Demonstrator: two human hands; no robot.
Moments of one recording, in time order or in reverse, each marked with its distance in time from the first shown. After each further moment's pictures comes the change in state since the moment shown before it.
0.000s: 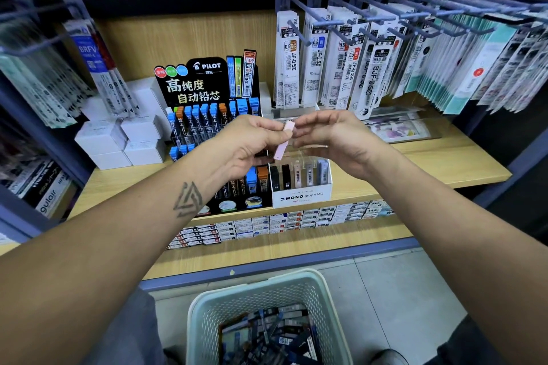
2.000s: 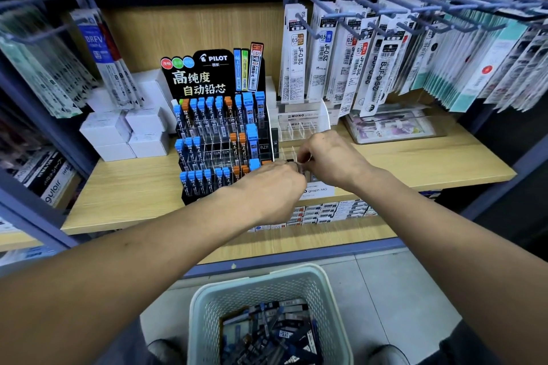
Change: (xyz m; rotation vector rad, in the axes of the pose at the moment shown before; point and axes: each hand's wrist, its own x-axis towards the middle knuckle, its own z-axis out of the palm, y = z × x) left_hand -0.040 -0.046 0.021 1.626 -0.236 0.585; right_hand 0.003 0.033 0.016 -1.441 0.037 -0.221
